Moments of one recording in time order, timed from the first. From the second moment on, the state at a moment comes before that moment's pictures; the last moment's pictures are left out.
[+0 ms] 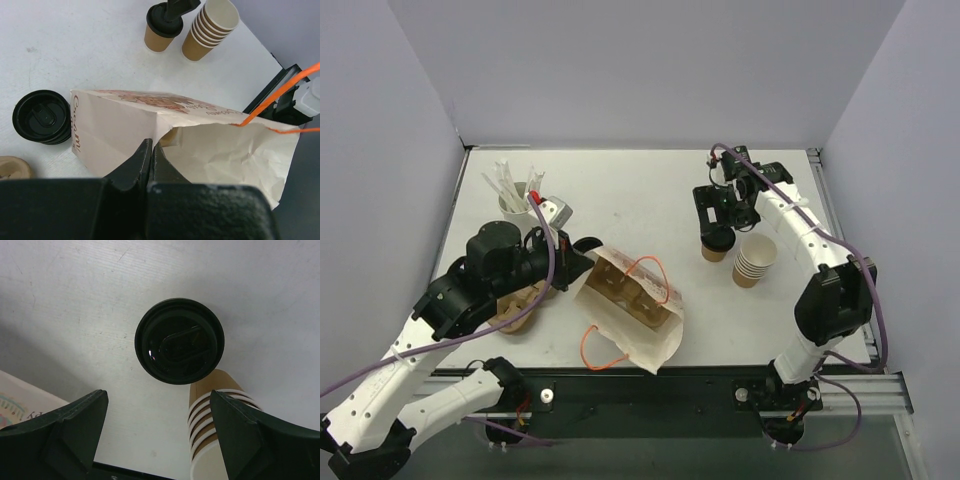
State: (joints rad) left arm -0.69 0.83 1.12 -0.65 0.17 -0.30; right arm 0.32 1.66 1.53 -0.98 0.01 0.08
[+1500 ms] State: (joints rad) left arm -0.69 0.87 1.10 -0.64 0.20 -0.28; right arm 0.30 1.88 1.60 -1.00 0.02 -0.06
